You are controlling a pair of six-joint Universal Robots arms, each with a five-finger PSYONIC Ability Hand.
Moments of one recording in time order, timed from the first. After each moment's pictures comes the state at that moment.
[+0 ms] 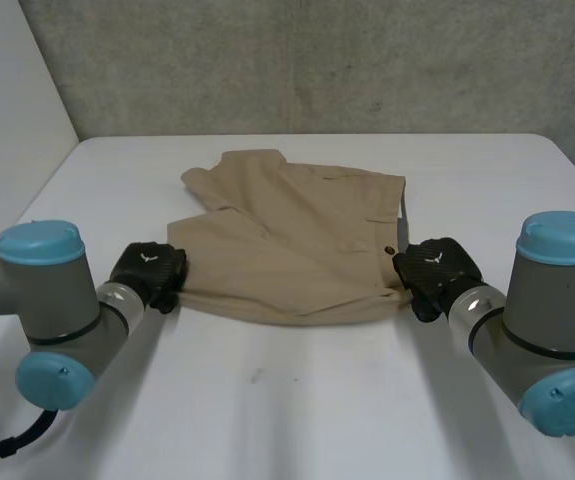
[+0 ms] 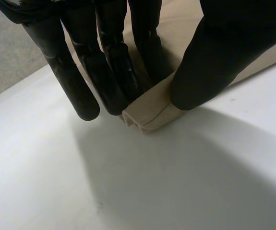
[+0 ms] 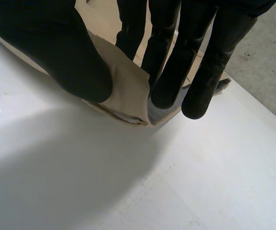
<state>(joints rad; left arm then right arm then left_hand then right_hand) 4.41 -2.20 -1.58 3.40 -1.49 3.47 1.95 -1.07 1.62 -0.16 1.46 2.69 1.07 1.06 1.06 1.05 0.86 0.98 1.18 1.19 1.19 1.01</state>
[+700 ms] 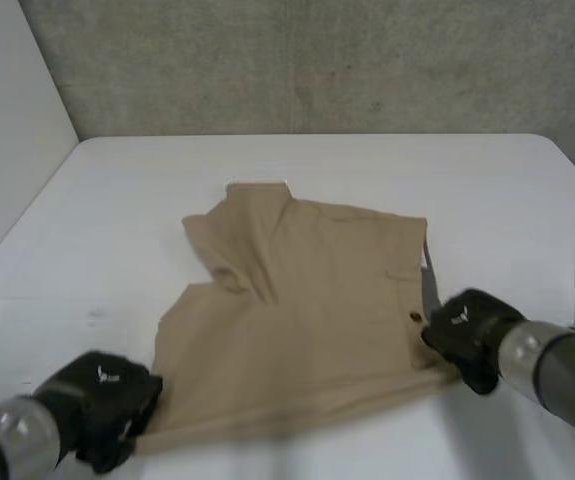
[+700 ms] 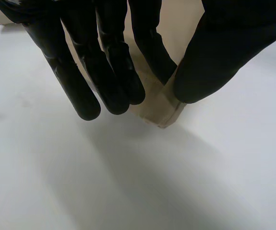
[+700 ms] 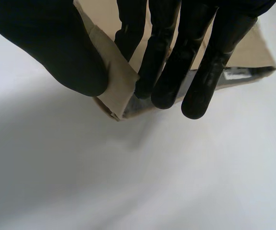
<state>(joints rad) 4.37 -1.53 -1.97 2.68 -1.48 3.67 1.92 -1.30 1.69 0.37 1.46 2.26 1.13 1.20 1.19 1.20 0.96 0.98 1.18 1.19 1.19 1.01</state>
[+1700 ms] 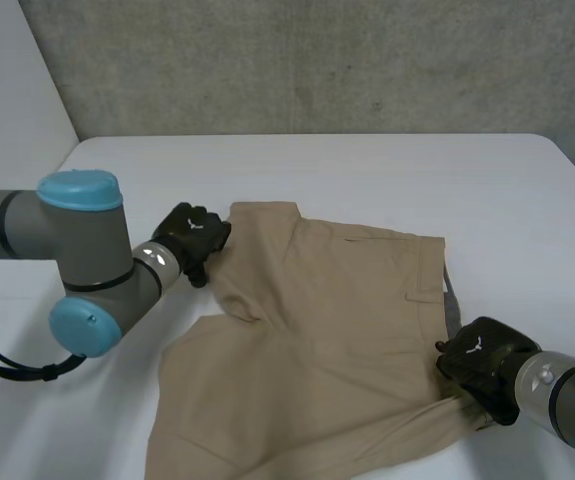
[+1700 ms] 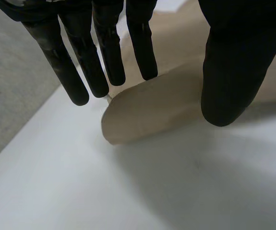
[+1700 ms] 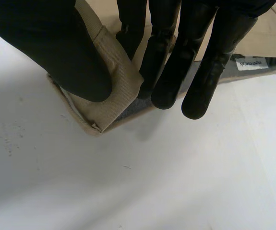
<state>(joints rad) 4.32 -2.32 -1.21 3.17 -1.41 3.72 1.85 -1.33 1.84 0.31 1.44 2.17 0.61 0.61 0.61 0.60 0.42 0.98 1.18 1.19 1.19 1.01</state>
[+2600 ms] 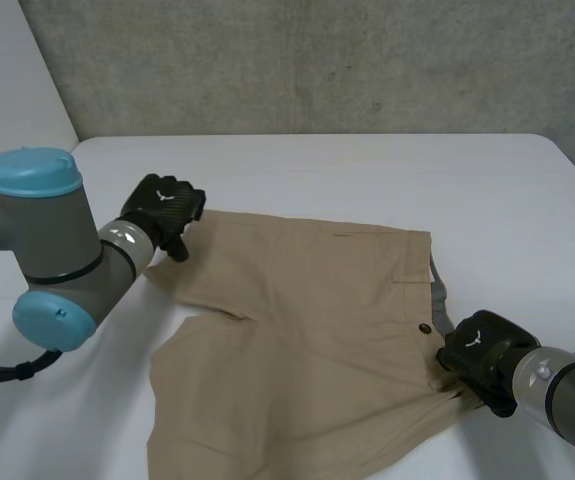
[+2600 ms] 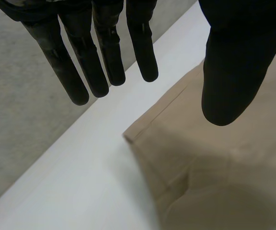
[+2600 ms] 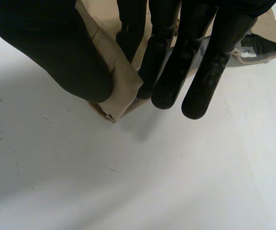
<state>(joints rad) 4.36 -2.16 -1.32 3.23 -1.44 3.62 1.85 -1.32 1.83 0.28 1.44 2.17 0.60 0.60 0.60 0.59 0.41 0.98 1.18 1.19 1.19 1.01</state>
